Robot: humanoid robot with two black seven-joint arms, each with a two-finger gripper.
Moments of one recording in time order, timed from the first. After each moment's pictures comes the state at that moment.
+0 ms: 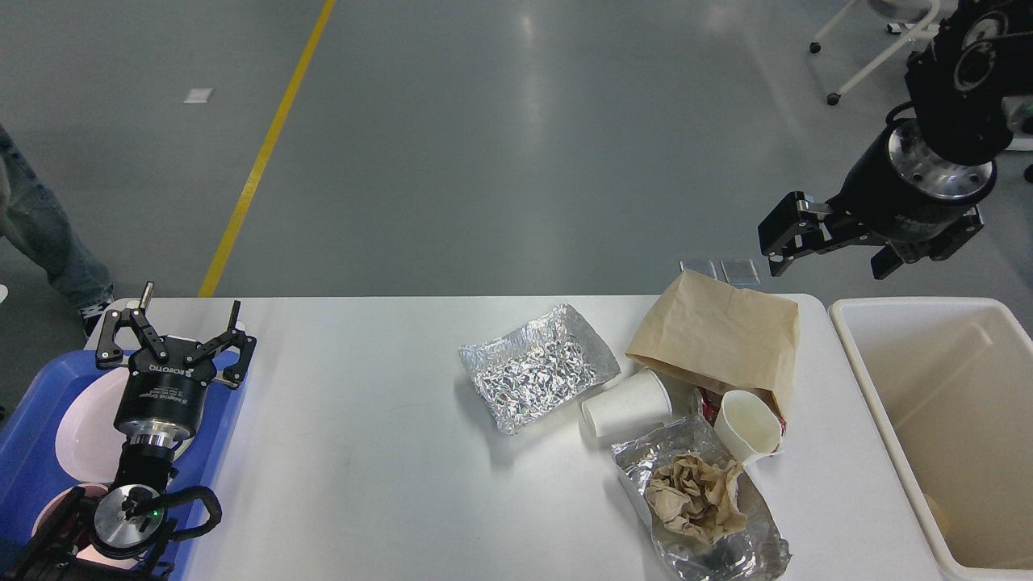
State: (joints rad) left arm -0.21 0.16 -1.48 -0.83 0.10 -0.60 -0.20; right arm 2.27 -0.37 -1.31 1.38 -0.07 0.67 -0.19
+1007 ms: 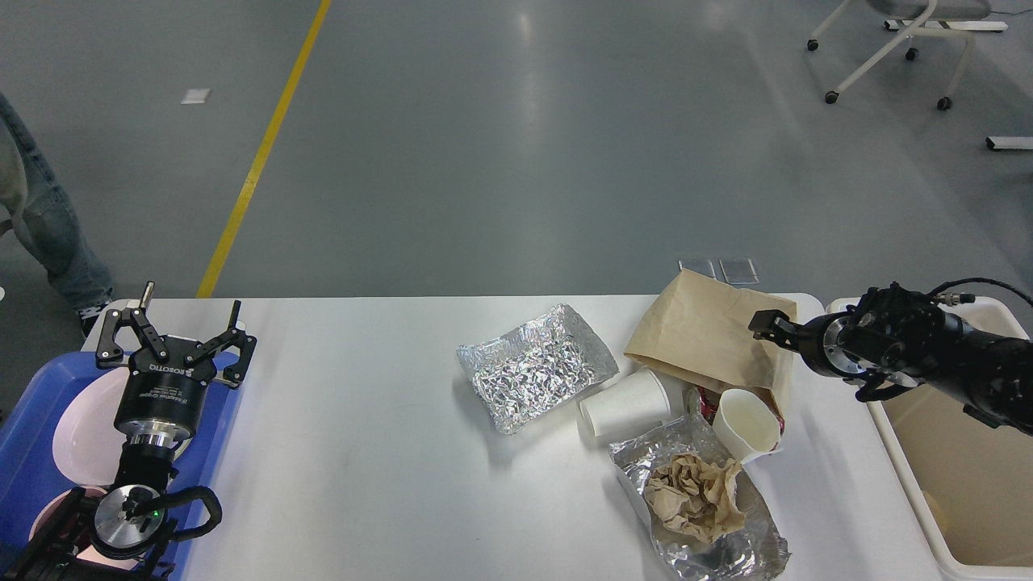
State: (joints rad) left arm -0.21 0.16 -1.48 -0.83 0.10 -0.60 -0.20; right arm 1.12 -0.29 -0.88 0.50 -0.09 0.18 -0.04
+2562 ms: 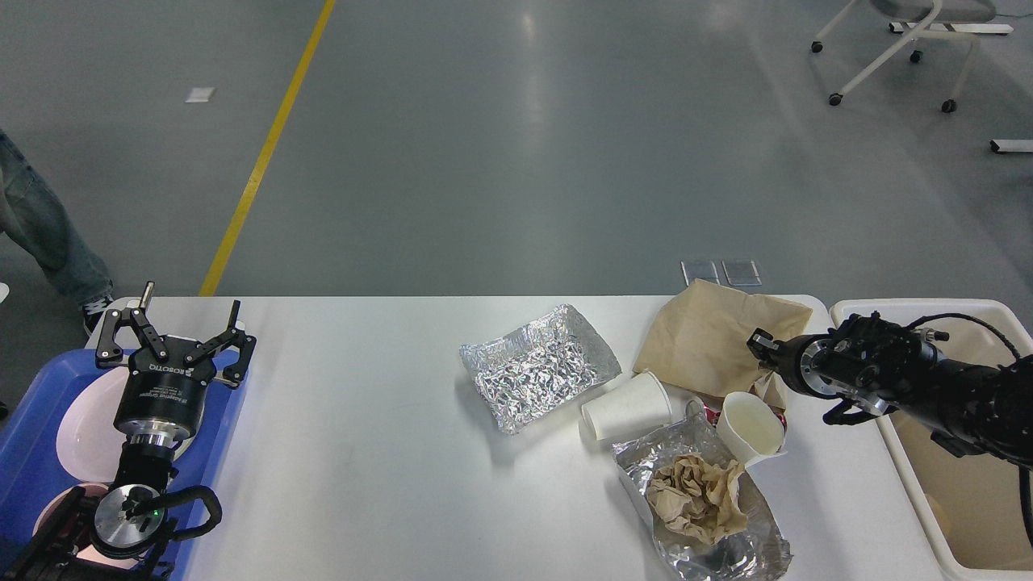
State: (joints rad) left arm -0.21 0.16 -1.48 -0.83 0.10 -0.60 -0.20; right arm 1.06 -0.26 -0.81 0.52 -0.03 0.09 -0.06
